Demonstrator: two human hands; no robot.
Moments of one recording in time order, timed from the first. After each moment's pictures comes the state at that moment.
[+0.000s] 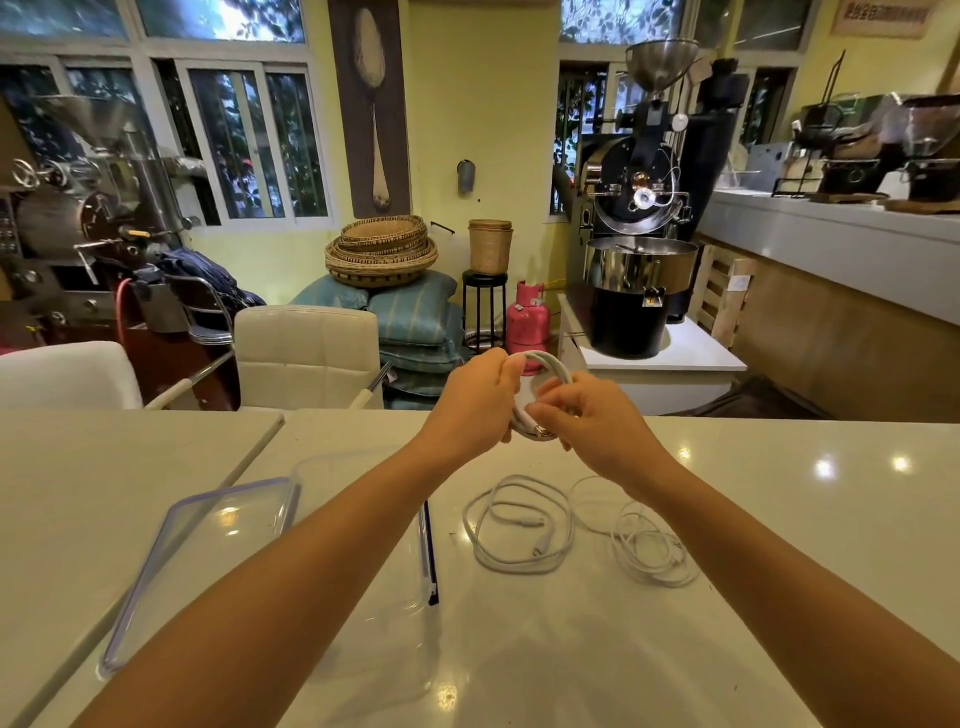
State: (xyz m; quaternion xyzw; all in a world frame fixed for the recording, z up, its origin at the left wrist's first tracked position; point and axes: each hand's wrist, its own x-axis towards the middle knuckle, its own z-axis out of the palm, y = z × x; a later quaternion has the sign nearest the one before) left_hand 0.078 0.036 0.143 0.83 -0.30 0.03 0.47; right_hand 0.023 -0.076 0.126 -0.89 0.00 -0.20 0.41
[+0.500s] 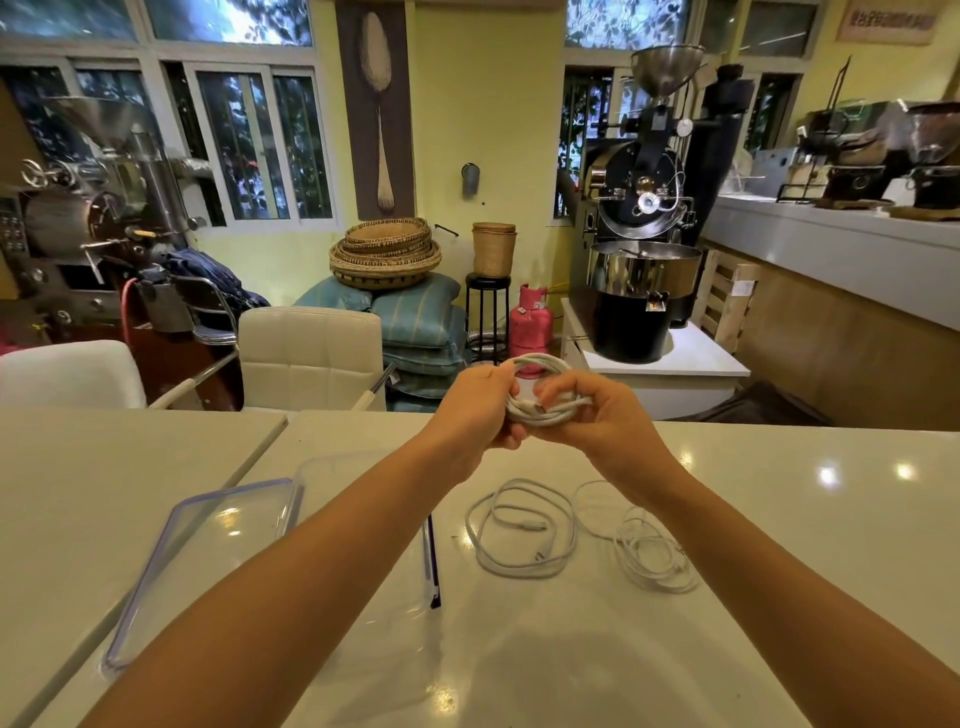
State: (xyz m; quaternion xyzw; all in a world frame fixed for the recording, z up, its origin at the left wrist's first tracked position) left_hand 0.078 0.036 0.142 0.70 -0.17 -0.16 0.67; right_hand 0.017 -0.080 0.125 -0.75 -0.11 -0.19 0.63
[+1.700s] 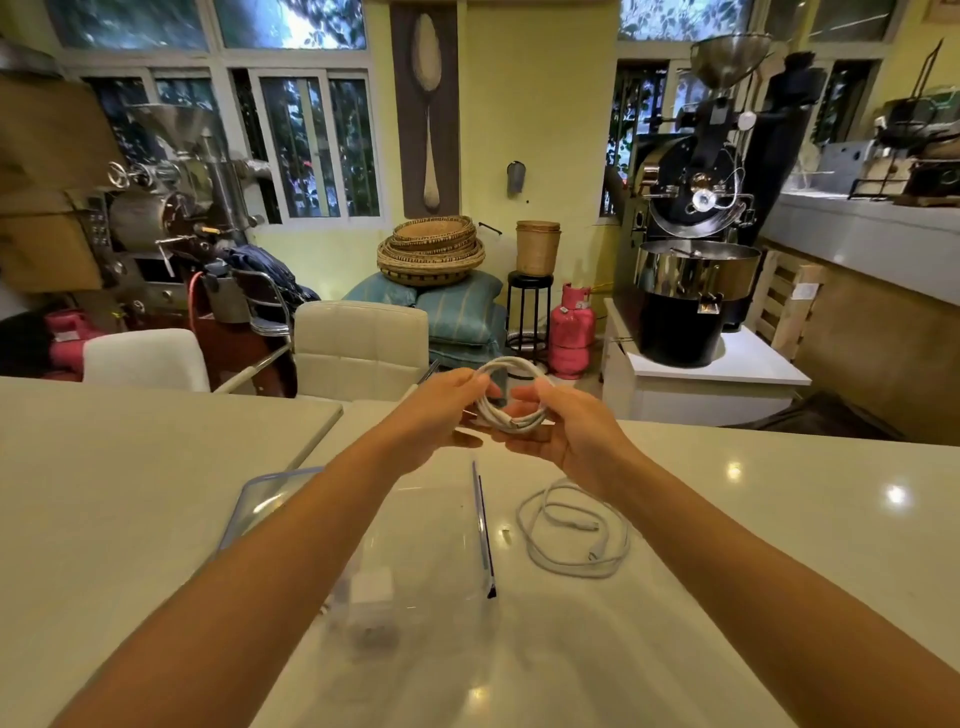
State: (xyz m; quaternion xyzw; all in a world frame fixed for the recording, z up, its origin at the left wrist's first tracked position) left_hand 0.114 0.111 0.129 0.78 -0.19 -0.15 0.58; right_hand 0.065 -0.025 0.112 -0.62 0.01 -0.01 0.78
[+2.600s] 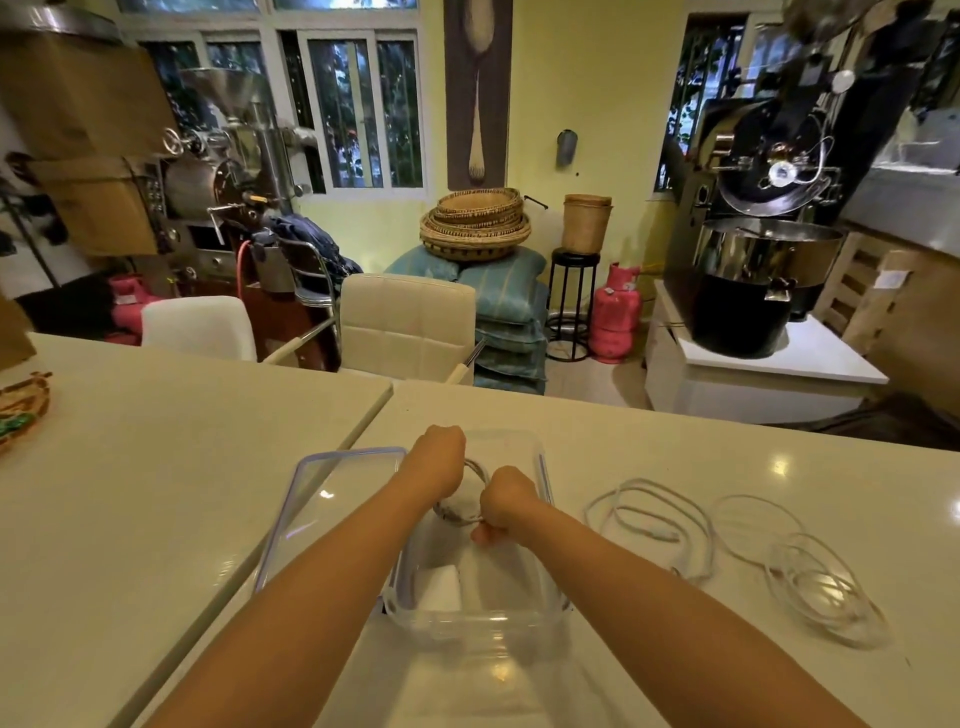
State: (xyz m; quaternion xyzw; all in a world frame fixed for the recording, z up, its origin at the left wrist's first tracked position) left_hand 0.183 0.160 0.037 0.99 -0.10 -0.05 0.08; right_hand 0.145 0.083 0.021 -0.89 0.19 0.17 0.39
